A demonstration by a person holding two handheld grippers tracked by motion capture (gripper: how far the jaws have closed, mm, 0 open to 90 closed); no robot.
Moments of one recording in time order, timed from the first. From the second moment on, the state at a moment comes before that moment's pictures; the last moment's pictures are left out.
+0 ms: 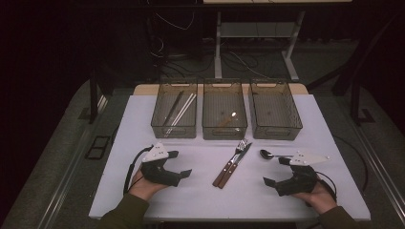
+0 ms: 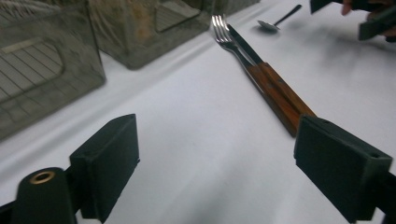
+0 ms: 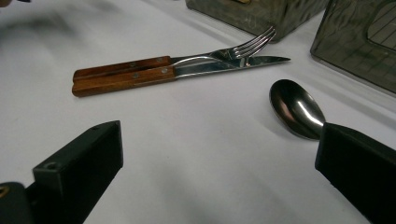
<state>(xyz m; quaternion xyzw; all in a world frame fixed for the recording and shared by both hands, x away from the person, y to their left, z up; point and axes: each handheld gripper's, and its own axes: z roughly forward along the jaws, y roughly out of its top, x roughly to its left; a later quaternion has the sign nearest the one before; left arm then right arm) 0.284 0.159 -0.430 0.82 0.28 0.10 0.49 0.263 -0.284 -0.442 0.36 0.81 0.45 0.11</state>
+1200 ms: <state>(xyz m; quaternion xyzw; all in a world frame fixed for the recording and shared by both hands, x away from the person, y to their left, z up) 0.277 0.153 -0.439 0.84 0.28 0.09 0.46 0.348 -0.325 -0.445 0.43 0.83 0.32 0.12</state>
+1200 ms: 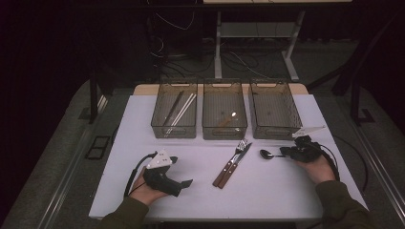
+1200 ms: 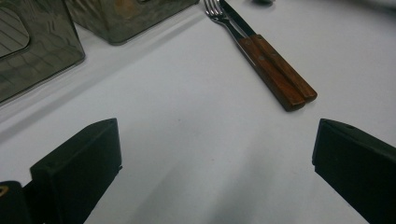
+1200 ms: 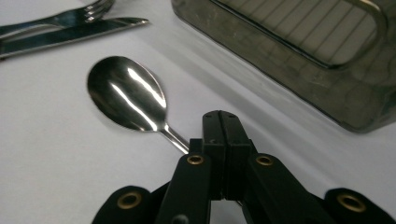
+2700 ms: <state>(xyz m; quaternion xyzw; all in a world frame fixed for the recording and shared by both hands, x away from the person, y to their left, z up) 0.277 0.151 -0.440 0.84 0.27 0.08 0.46 0.348 -0.296 -0.444 0.40 0.84 0.36 0.08</state>
